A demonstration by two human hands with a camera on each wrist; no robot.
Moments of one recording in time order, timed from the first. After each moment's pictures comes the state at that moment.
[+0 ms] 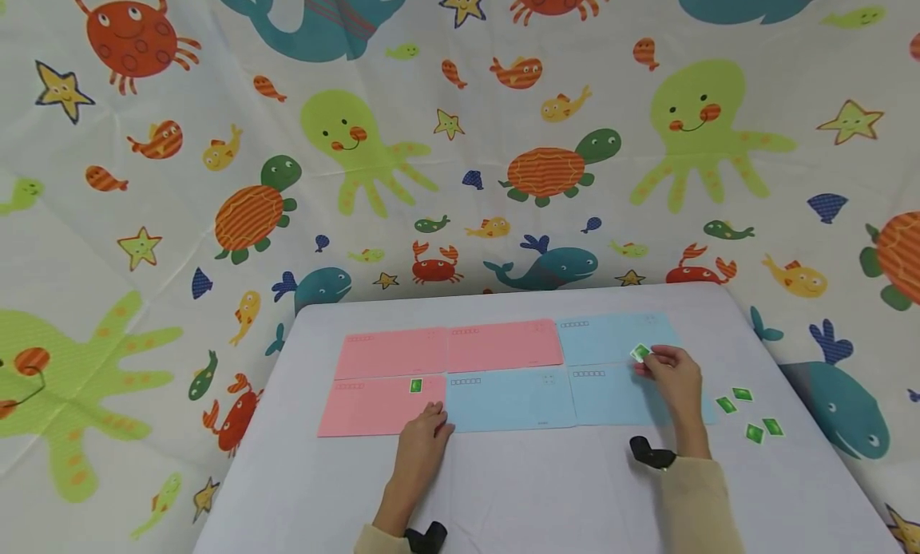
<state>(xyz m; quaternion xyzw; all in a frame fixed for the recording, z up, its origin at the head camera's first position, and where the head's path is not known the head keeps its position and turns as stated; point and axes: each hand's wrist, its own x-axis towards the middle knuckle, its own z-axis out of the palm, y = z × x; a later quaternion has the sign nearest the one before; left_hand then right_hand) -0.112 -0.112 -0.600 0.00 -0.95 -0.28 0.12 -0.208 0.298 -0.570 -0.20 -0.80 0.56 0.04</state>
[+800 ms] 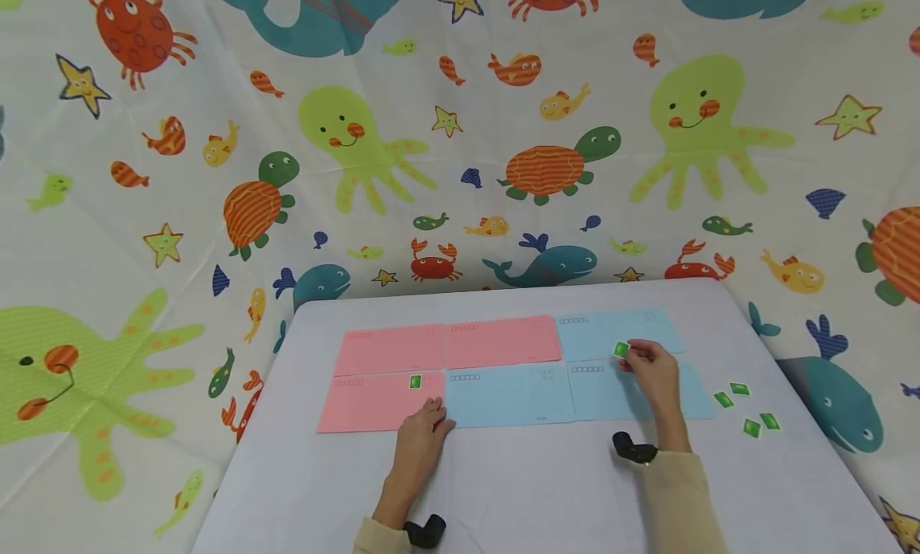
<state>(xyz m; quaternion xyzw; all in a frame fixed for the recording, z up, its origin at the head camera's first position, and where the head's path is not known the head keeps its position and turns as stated) -0.114 -0.115 -0.599 -0.01 -0.95 -0.30 0.10 -0.212 0.273 -0.575 -0.15 -0.79 0.58 0.08</state>
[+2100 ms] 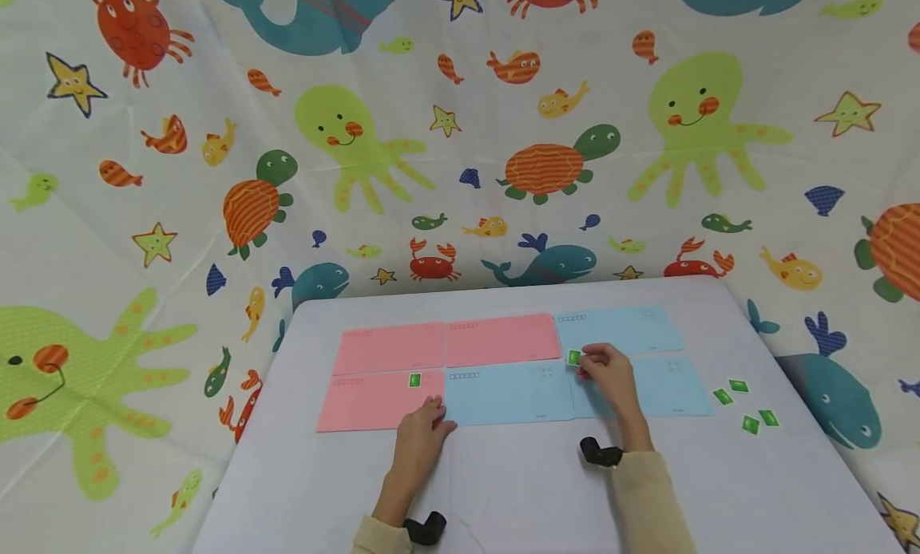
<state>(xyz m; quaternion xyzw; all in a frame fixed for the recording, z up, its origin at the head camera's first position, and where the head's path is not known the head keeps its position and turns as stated) -0.114 -0.114 -0.595 0.01 -0.94 -0.34 0.08 -0.213 0.222 -0.588 -0.08 -0.82 0.57 0.00</state>
